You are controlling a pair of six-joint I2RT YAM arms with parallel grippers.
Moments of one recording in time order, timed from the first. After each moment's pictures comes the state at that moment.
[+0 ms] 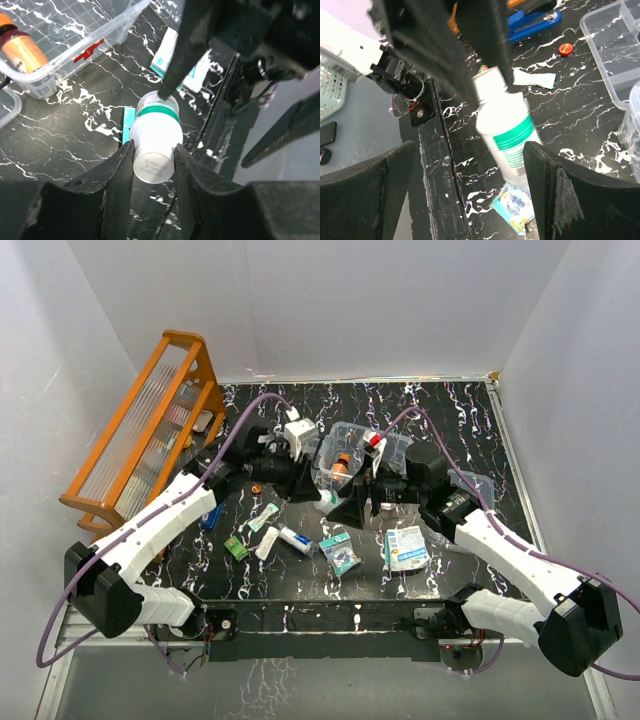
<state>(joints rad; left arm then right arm) -0.64 1.31 1.16 -0.52 0.60 -0.02 0.56 1.07 0.79 -0.03 -0.75 0.23</state>
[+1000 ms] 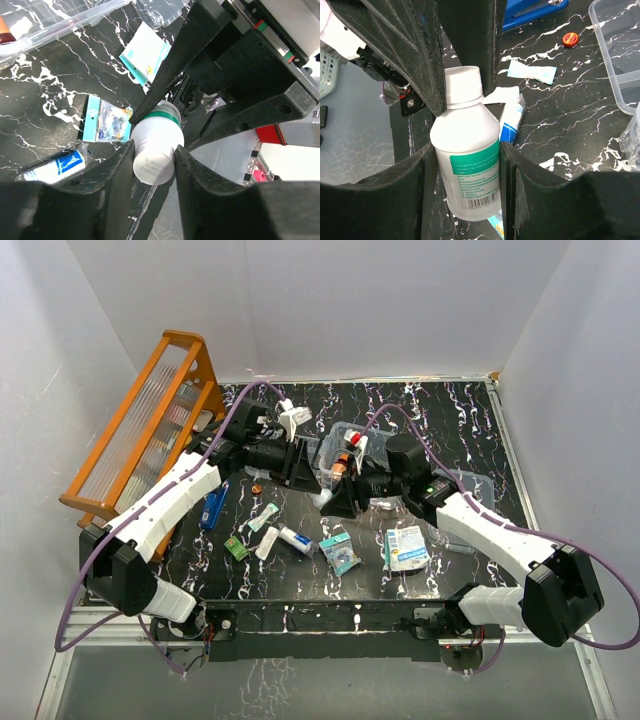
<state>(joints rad) -0.54 1.44 1.31 -0.66 0.81 -0.25 0.58 1.24 0.85 -0.03 -0.82 0.13</state>
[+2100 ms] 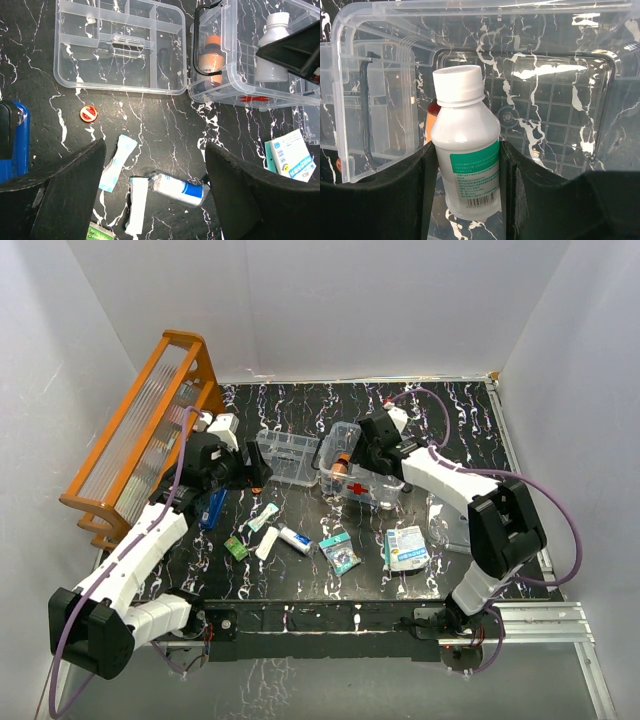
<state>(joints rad) -0.36 1.10 0.87 -0.34 0.12 -0.36 0.51 1.65 1.18 -0.36 0.25 0.75</state>
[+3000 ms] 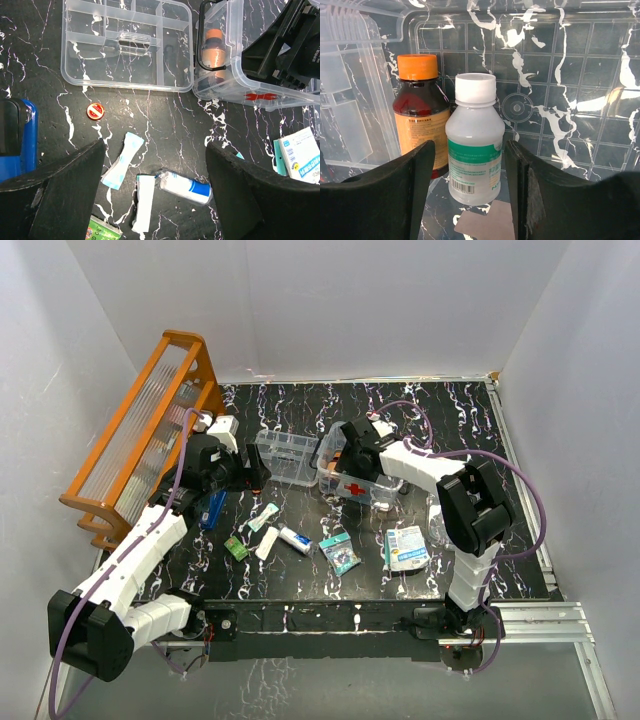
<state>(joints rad) -0.36 1.08 0.85 -0.34 0.11 -0.33 0.54 1.87 1.30 -0.46 0.20 0.90</state>
